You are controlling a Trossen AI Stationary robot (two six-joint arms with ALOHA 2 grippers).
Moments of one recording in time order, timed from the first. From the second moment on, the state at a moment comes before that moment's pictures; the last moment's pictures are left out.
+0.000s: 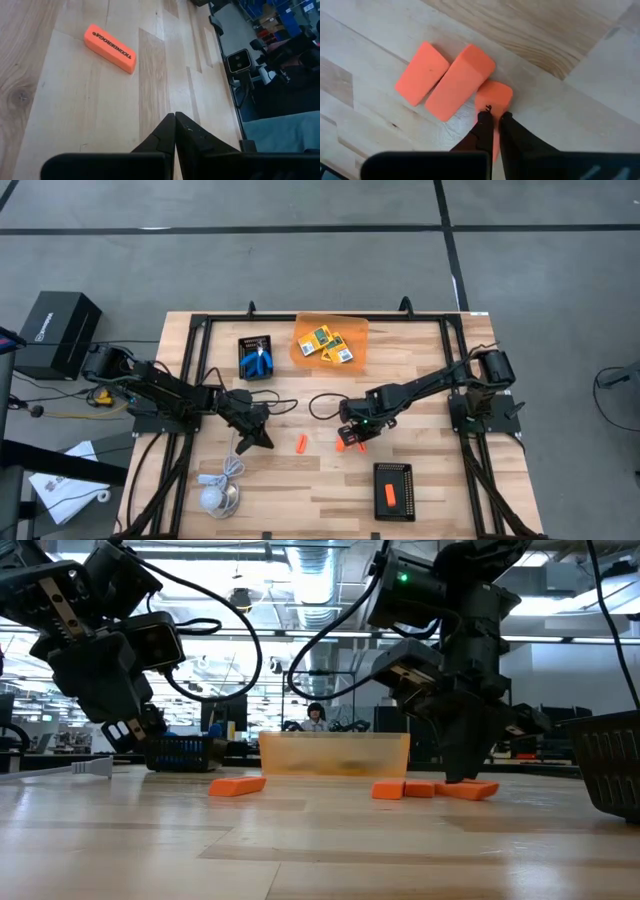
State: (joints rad) left arm -0.12 1.30 0.23 0.50 0.42 -0.58; right arm 0.12 1.85 1.03 -0.51 -0.22 1.25
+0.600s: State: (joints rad) left arm -0.12 1.30 0.23 0.55 0.42 -0.59; right arm 0.11 1.55 1.03 -0.57 -0.05 1.28
